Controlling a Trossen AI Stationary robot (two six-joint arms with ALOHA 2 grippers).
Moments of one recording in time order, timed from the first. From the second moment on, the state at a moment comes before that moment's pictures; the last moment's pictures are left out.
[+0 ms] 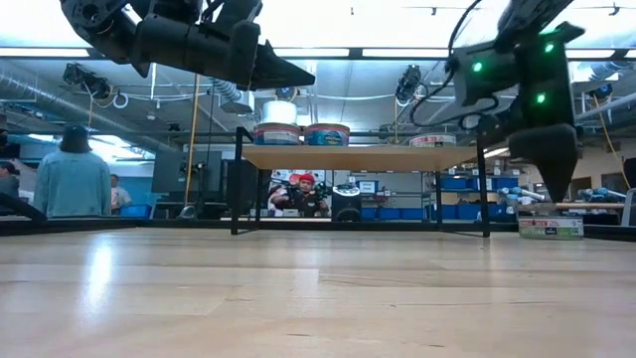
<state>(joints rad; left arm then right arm) 0.02 1.37 0.62 0.66 -0.21 0.31 -0.20 1.35 0.80 -1.16 0.18 0.59</state>
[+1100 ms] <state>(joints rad) 0.02 1.37 0.62 0.65 -0.21 0.31 0.05 1.27 0.70 -1.03 0.07 0.79</state>
